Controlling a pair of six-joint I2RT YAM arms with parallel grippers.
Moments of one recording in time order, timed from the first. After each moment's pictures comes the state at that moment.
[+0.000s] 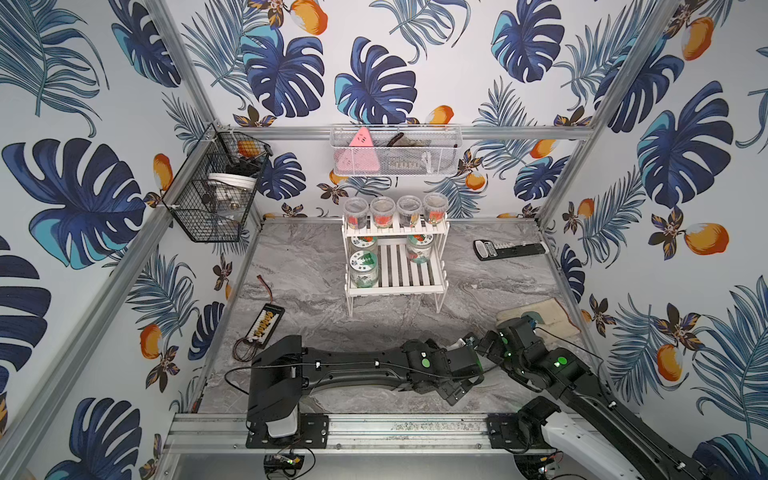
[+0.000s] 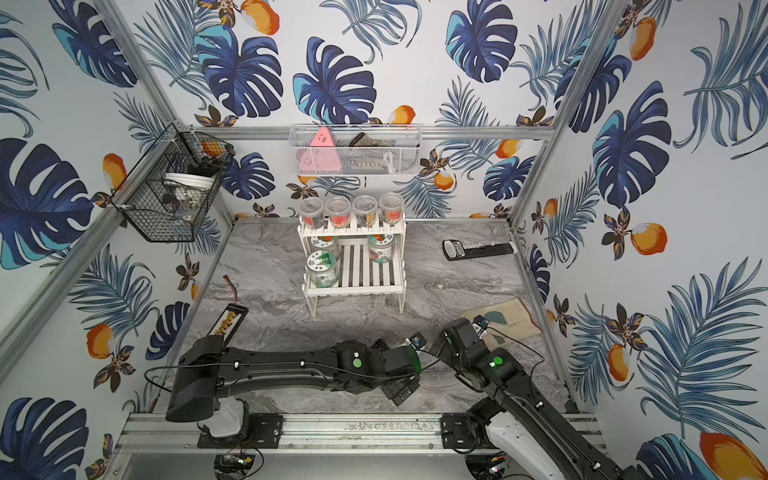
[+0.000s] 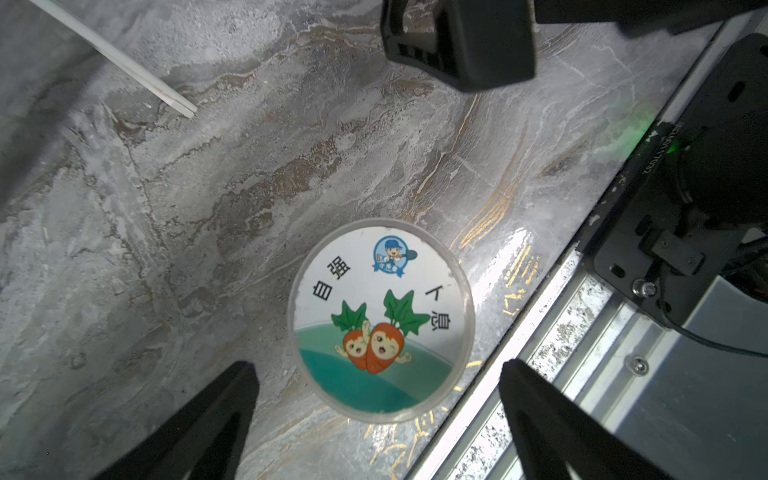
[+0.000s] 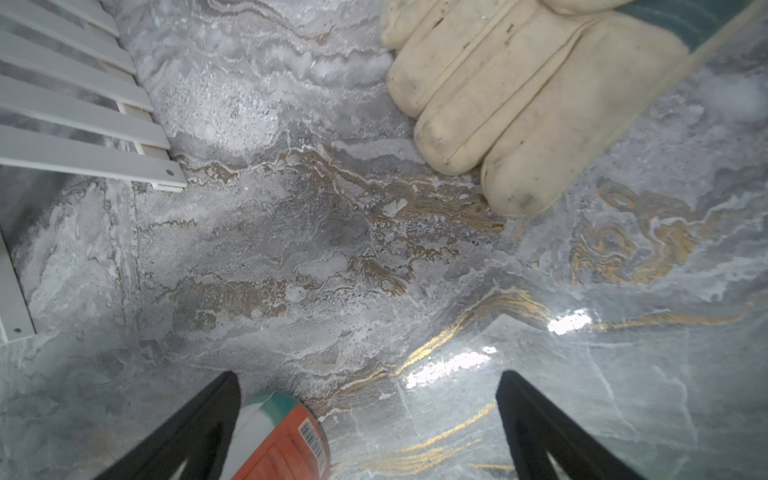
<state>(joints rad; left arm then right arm) -1.30 1.73 1.32 -0.70 -0.27 -0.42 0.53 0.74 0.54 -0.87 0.19 1.00</state>
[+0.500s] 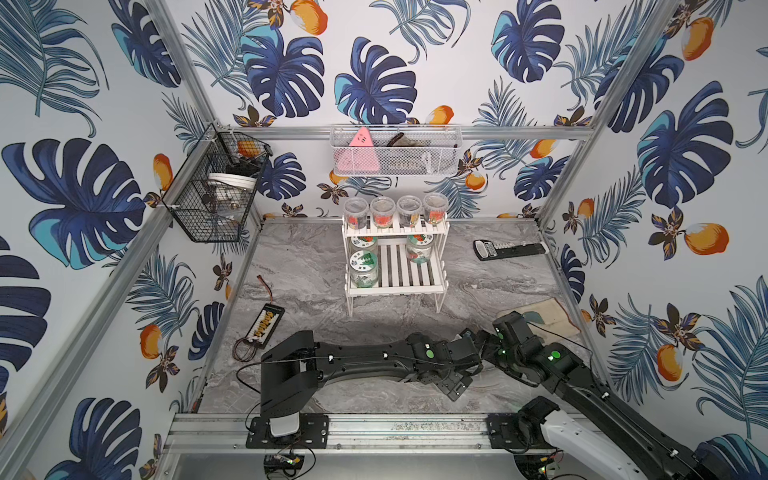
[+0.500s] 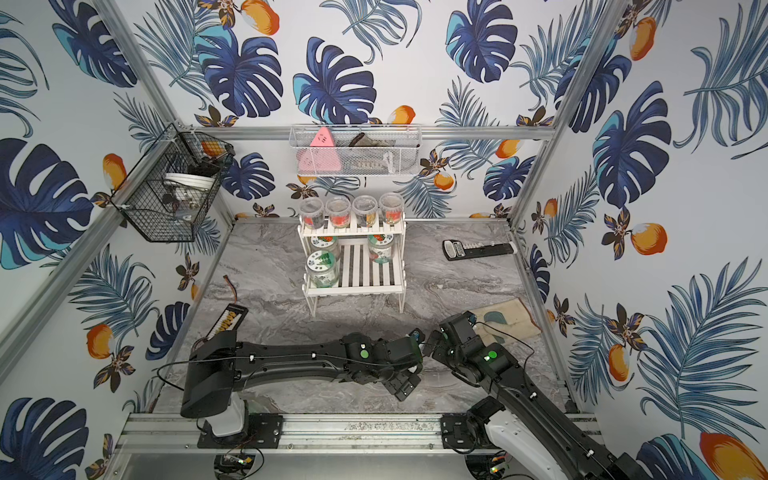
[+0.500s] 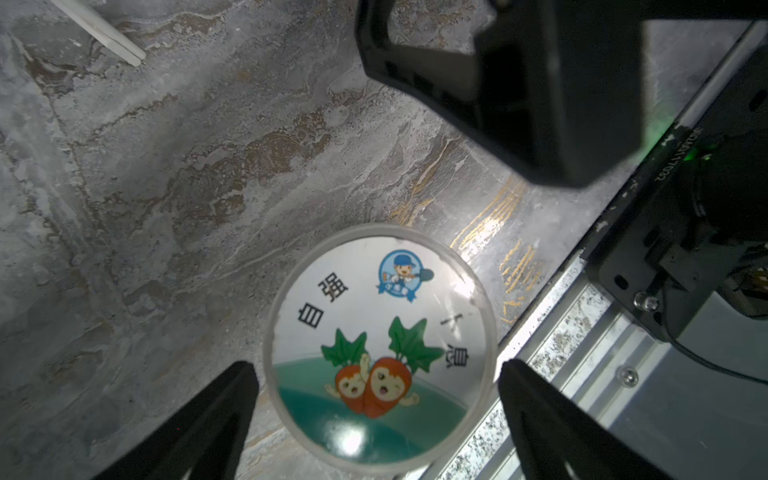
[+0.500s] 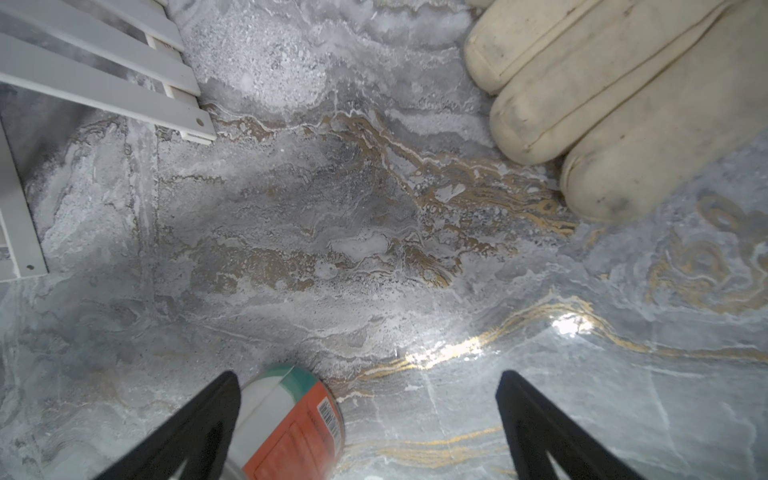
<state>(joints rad) -1.25 1.79 1.34 -0.70 -0.15 -0.45 0.53 0.77 0.54 -0.82 0.11 0.92</state>
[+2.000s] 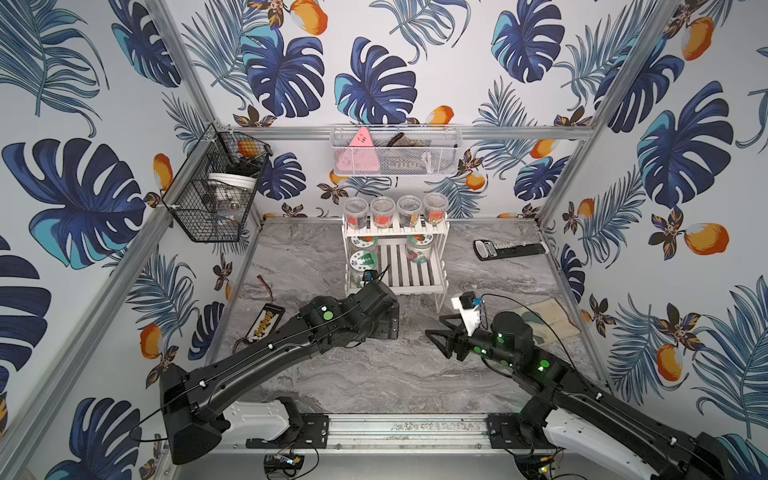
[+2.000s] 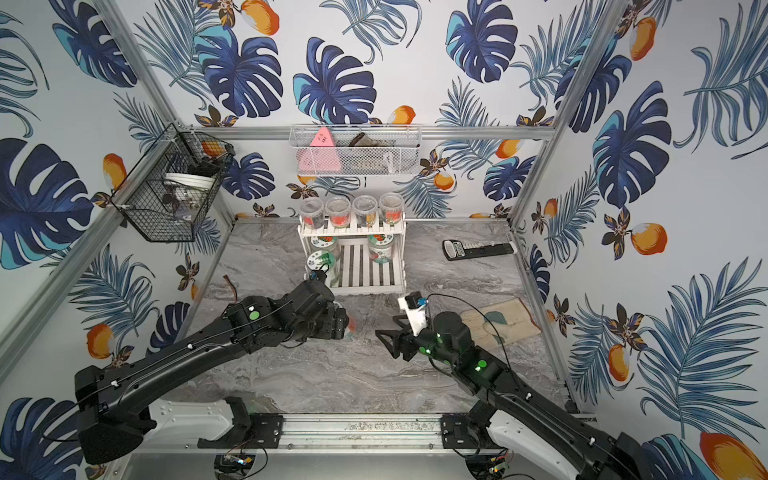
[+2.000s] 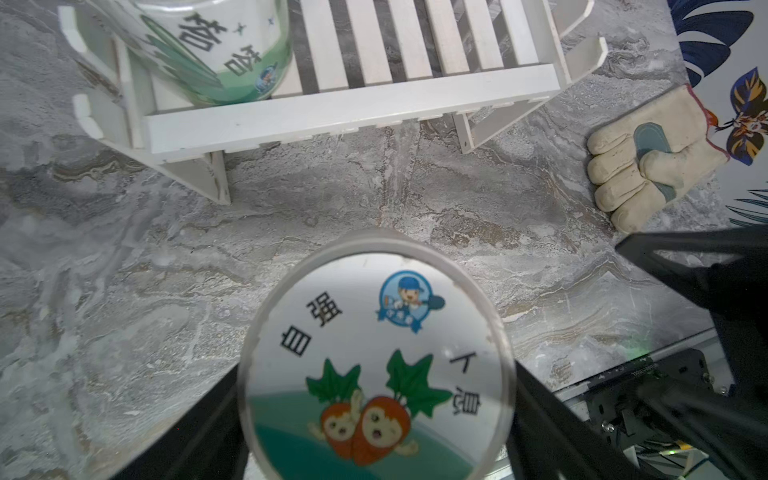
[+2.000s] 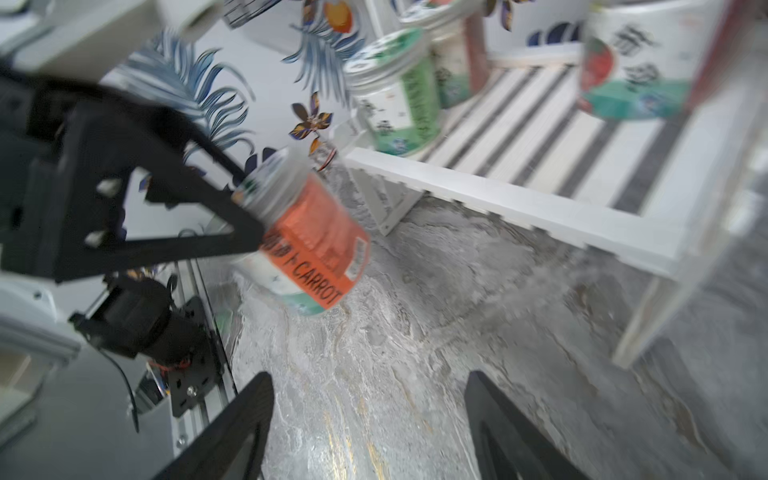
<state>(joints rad) -0.87 1.23 1.22 -0.99 -0.24 -0.74 0.84 0.81 0.46 0.03 -0.18 0.22</state>
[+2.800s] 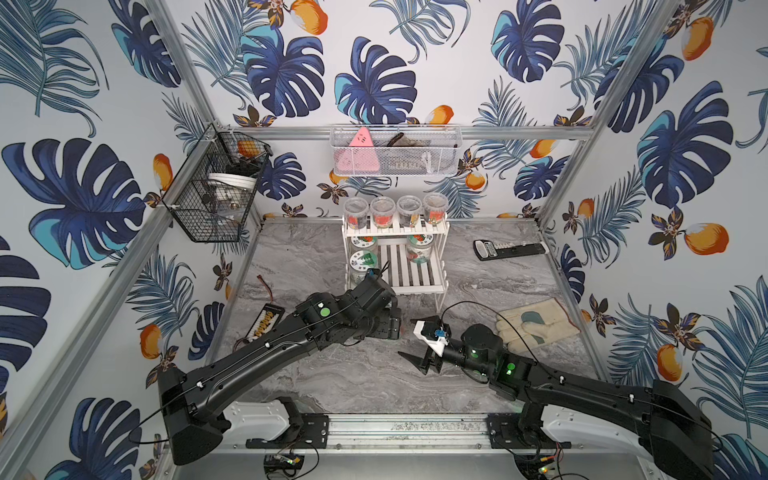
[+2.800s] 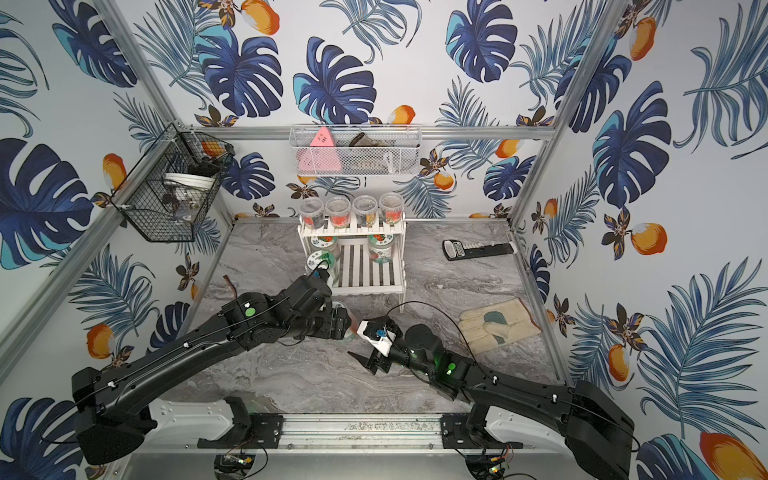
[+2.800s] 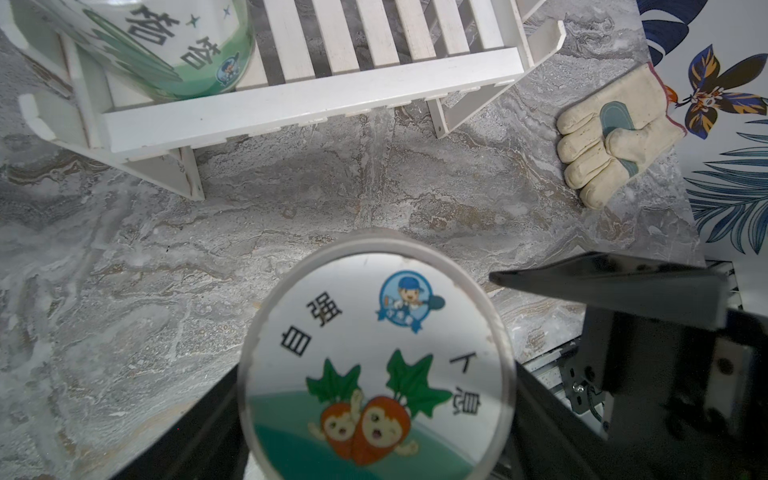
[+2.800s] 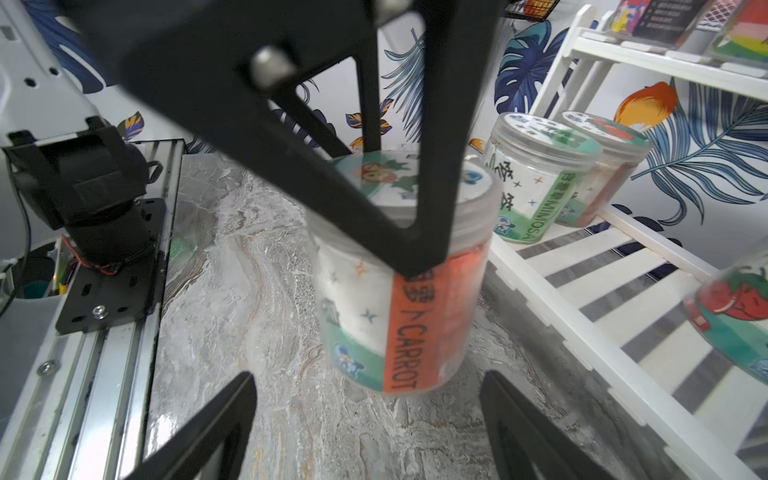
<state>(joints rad) -0.86 1.24 1.26 -0.99 -0.16 -0.73 1.02 1.03 0.40 0.39 -0.10 -0.22</state>
